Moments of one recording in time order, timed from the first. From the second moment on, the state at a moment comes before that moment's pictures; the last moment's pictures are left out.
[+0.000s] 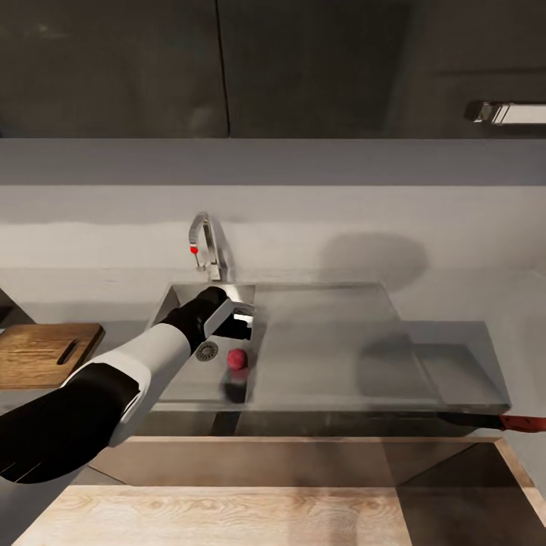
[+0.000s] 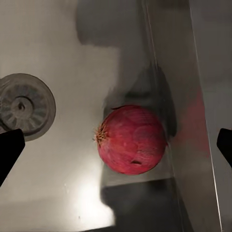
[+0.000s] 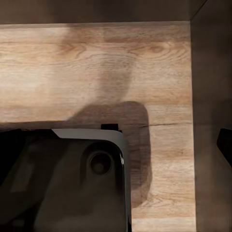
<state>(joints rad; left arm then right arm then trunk) -1.31 -0.15 -0.46 -0.28 0.45 0.90 0.15 -0.14 -0.07 -0.14 -0.06 0.06 -0.58 0.09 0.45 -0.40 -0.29</state>
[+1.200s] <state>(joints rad) -1.28 -0.14 -0.46 -0.28 0.45 0.90 0.15 -0.14 -0.07 -0.14 -0.06 0.06 -0.58 0.09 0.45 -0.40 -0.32</state>
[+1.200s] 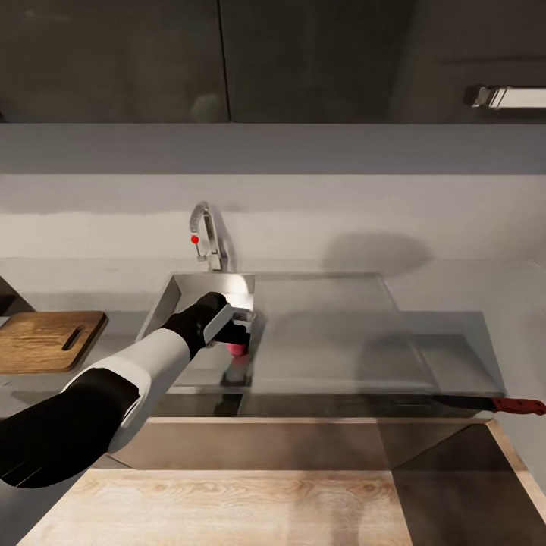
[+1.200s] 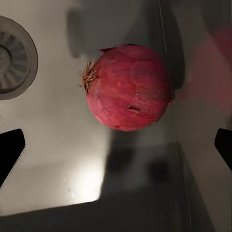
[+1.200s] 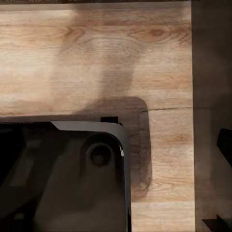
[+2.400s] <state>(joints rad) -1.28 -0.14 -0.46 -0.28 0.44 0.90 0.15 -0.14 -0.07 -0.14 -0.06 0.06 -0.58 0.09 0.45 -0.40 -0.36</state>
